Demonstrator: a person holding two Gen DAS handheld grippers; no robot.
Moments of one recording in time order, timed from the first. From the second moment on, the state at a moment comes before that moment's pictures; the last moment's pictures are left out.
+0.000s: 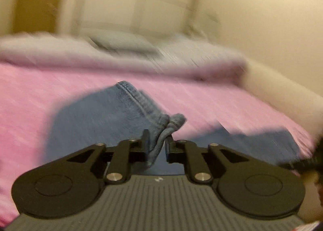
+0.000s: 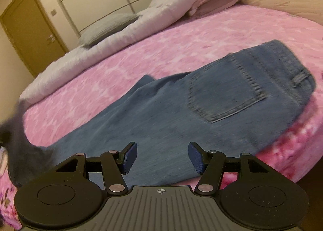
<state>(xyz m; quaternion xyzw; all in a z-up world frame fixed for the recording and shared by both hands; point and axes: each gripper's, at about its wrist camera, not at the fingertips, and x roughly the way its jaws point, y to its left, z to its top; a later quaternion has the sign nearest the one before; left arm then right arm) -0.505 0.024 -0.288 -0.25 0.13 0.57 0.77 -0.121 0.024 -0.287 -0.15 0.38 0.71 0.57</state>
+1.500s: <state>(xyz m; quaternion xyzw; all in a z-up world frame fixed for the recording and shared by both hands) -0.619 0.026 -0.282 -0.37 0.18 0.58 0.70 -0.214 0.087 -0.367 -0.05 0.67 0.65 0.34</state>
